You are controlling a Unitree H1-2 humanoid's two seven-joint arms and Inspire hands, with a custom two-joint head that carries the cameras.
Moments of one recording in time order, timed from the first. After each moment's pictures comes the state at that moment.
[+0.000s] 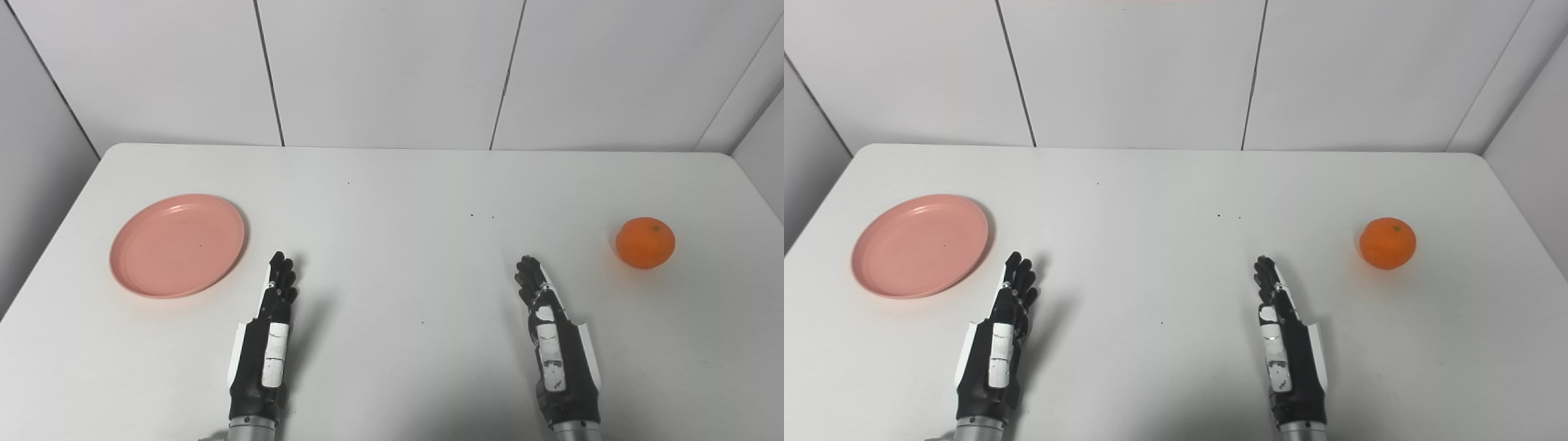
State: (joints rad) left arm 0.24 -0.11 -0.03 -0.24 0.07 -0.08 -0.07; right arm 0.20 0.10 0.08 -0.20 -0.07 -0.16 0.03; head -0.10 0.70
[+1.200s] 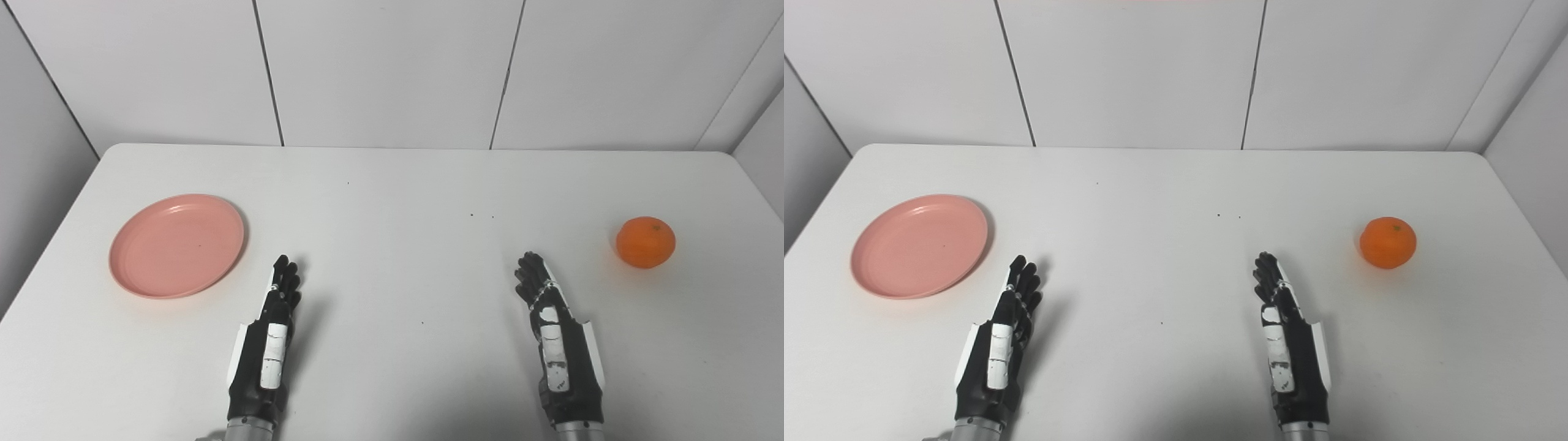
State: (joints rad) left arm 0.24 -0.11 -0.01 -0.26 0.07 -0.01 -0.13; right arm 0.19 0.10 0.08 -0.20 -0.07 -0.20 0.03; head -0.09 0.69
